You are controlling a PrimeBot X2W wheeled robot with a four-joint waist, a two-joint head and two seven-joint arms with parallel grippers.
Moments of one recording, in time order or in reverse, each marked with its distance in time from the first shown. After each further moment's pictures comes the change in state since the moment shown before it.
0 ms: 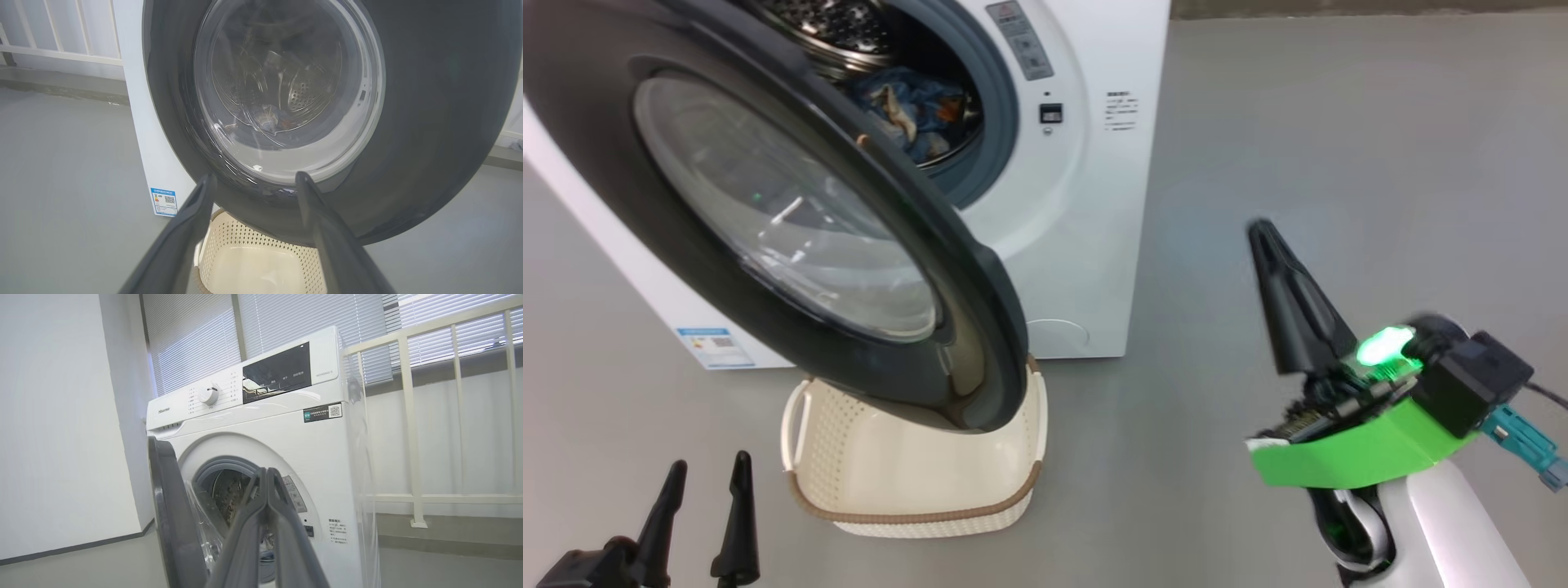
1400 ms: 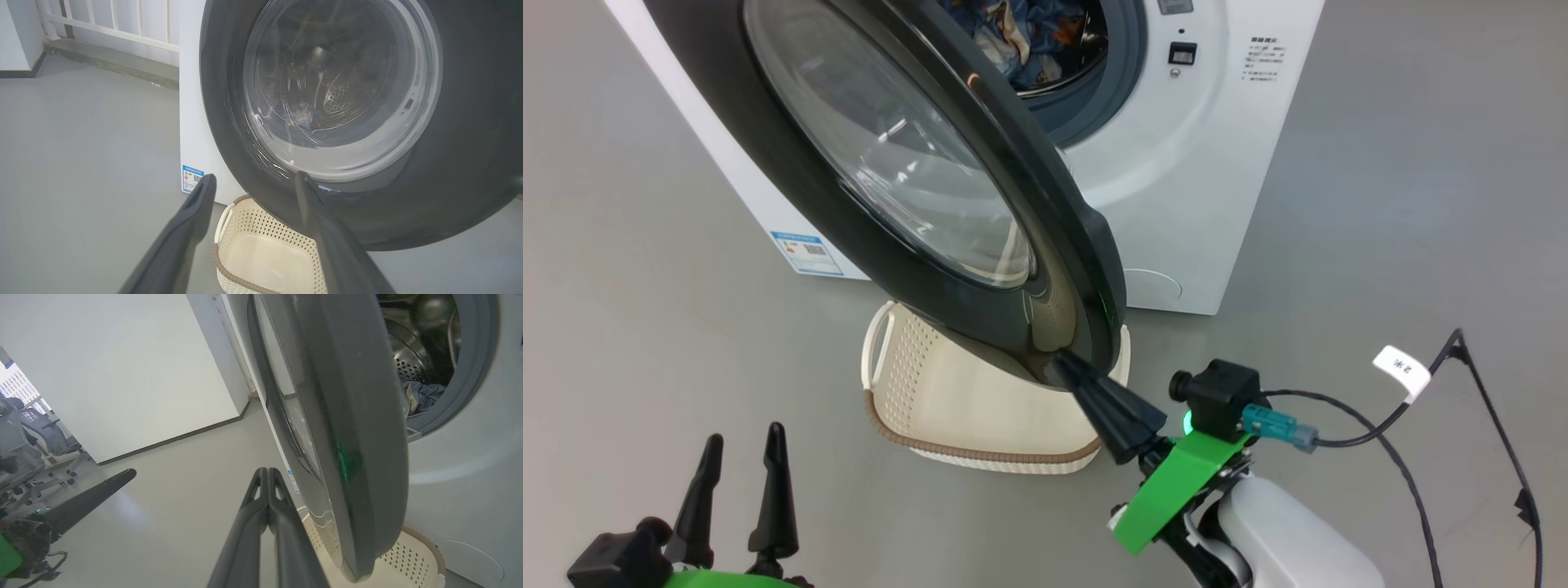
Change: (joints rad) left arm -0.032 -0.107 0.001 -0.042 -0.001 0.000 0.000; right arm -0.186 0.020 0.430 0.447 0.172 0.000 0.000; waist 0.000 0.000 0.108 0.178
